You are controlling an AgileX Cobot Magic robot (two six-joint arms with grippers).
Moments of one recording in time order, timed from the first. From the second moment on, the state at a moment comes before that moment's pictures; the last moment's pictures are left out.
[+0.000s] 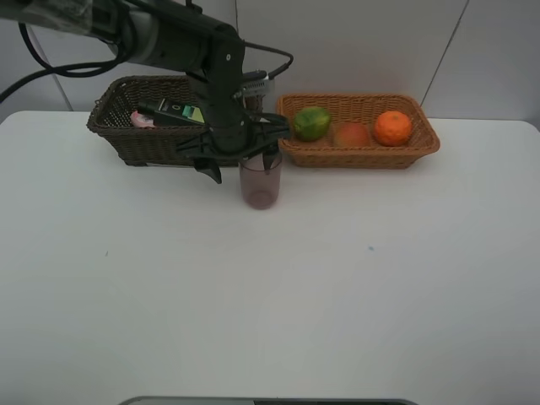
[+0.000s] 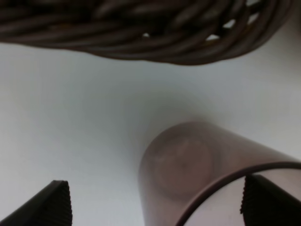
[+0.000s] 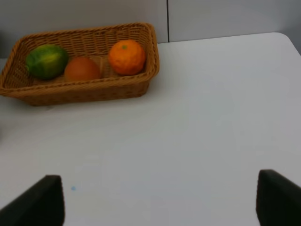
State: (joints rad) left arm -0.62 2.18 -1.57 0.08 0.70 -0.79; right arm -0.06 -0.01 -0.53 -0.02 1.06 0.02
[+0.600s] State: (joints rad) left arm -0.62 2.21 -1.58 0.05 0.69 -0.82; right arm -0.06 -0.01 -0.53 -0.02 1.06 0.02
